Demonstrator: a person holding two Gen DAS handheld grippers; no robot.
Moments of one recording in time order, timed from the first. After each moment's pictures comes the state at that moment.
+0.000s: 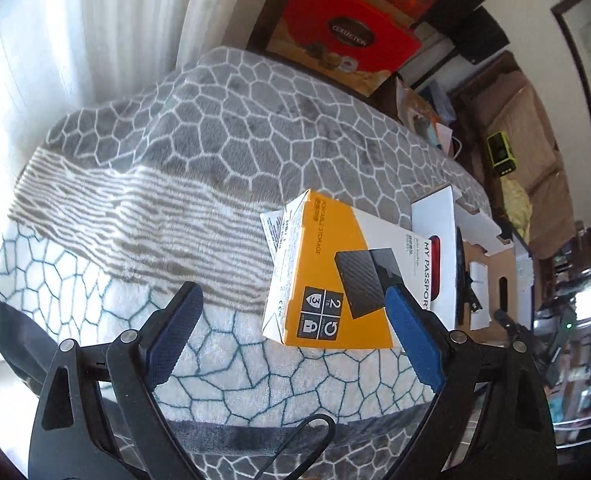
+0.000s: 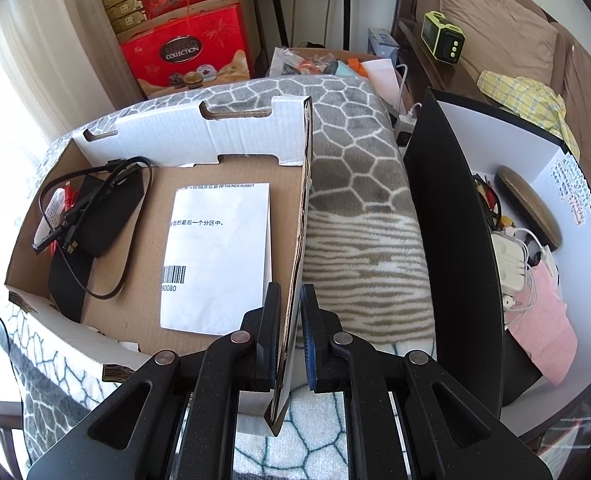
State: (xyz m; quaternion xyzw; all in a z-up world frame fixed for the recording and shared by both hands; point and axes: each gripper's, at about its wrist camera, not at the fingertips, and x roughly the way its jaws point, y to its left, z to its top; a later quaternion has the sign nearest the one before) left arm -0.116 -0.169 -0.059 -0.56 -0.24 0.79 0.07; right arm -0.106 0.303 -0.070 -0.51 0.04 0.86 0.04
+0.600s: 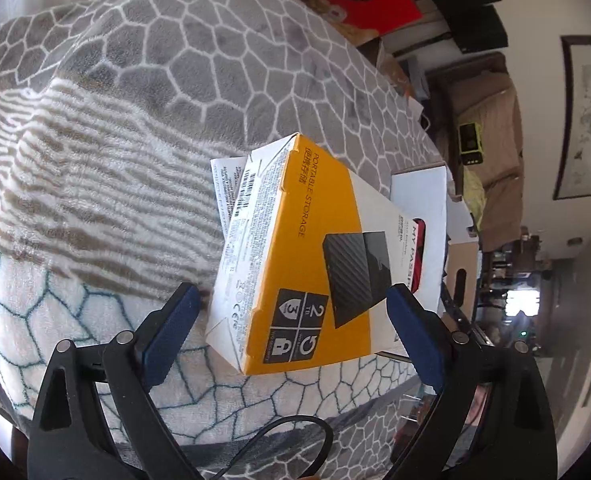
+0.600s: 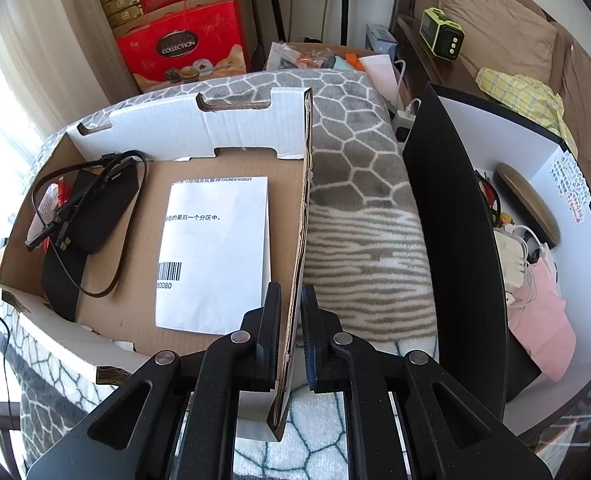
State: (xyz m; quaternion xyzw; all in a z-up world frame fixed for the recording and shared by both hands) left arm -0.142 -0.154 -0.113 -0.61 -0.34 0.70 0.15; right arm -0.106 0.302 -0.074 -0.52 0.03 0.85 0.05
